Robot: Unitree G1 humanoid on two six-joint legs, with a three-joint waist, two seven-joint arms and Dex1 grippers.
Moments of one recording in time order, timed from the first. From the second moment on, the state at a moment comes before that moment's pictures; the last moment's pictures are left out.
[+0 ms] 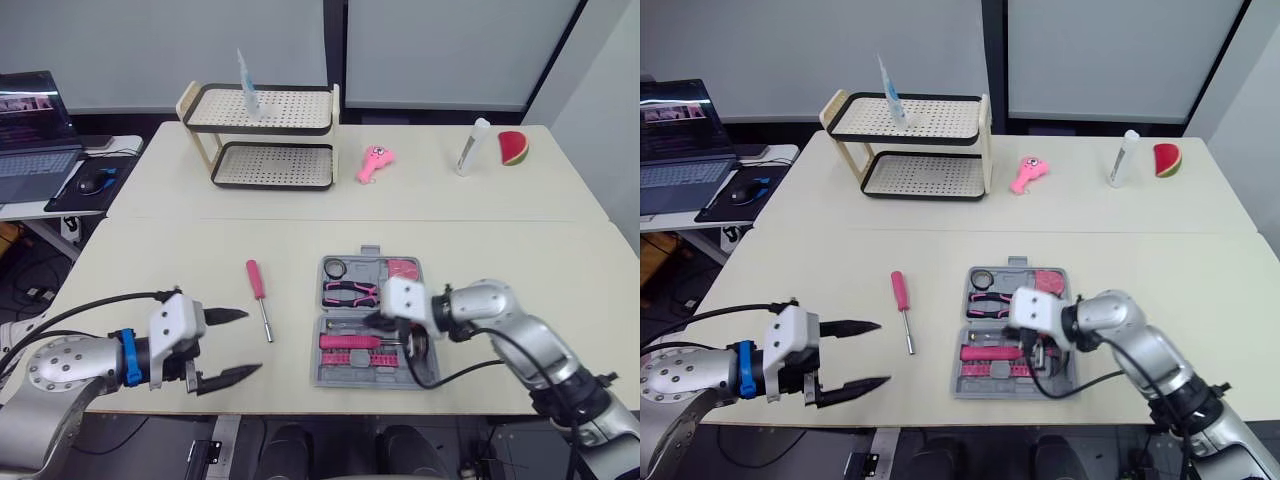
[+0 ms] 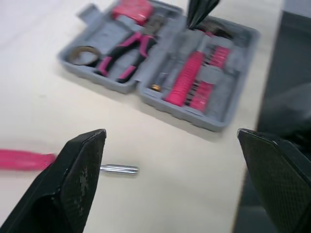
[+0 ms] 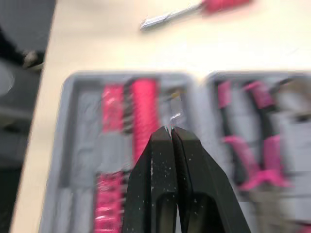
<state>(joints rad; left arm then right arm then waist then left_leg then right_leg) 0.23 0.82 0.32 -0.38 -0.49 0.31 -1.04 -0.36 -0.63 0.25 -0.37 0.10 0.51 1.01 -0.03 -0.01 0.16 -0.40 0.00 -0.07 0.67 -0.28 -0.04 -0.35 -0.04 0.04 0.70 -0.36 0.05</state>
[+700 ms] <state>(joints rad) 0.34 0.38 0.62 -0.10 -0.46 0.23 -0.49 0.29 -0.62 -0.41 -0.15 0.23 0.20 0.84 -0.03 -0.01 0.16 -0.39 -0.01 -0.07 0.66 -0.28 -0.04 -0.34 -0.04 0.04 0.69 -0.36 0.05</state>
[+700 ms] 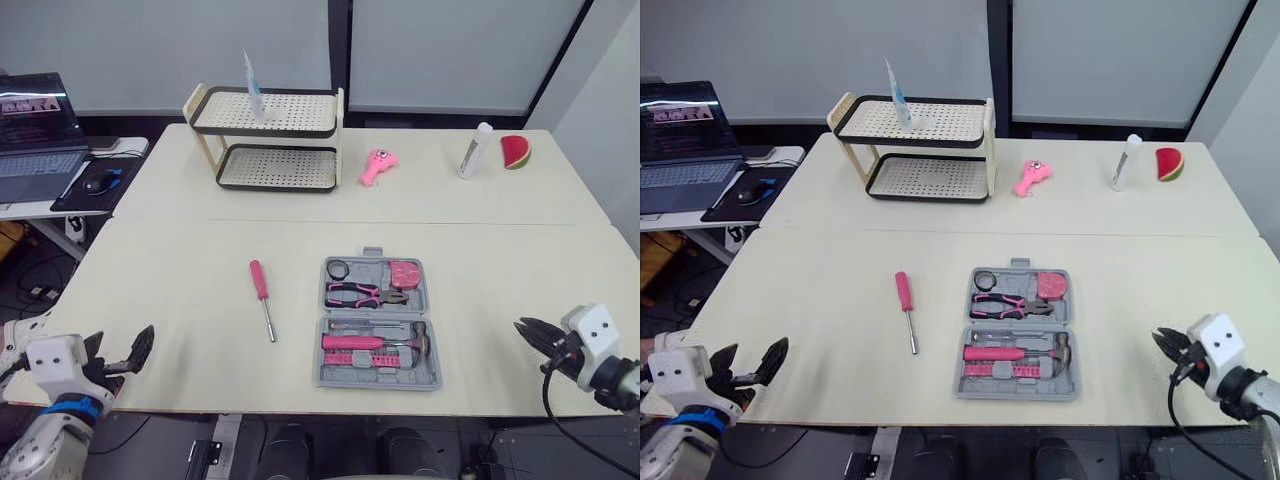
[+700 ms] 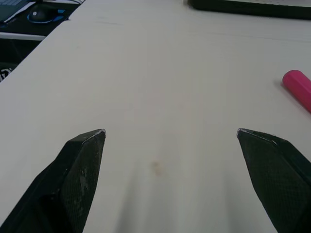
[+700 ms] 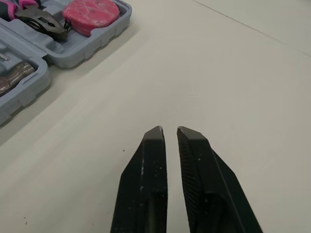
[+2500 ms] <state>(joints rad) -0.12 0.04 0.10 -0.21 -0.21 0.63 0.13 -0.30 -0.91 0.04 -0.31 0.47 0.47 1.22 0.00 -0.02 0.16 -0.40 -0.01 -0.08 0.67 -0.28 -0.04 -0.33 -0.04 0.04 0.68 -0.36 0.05</state>
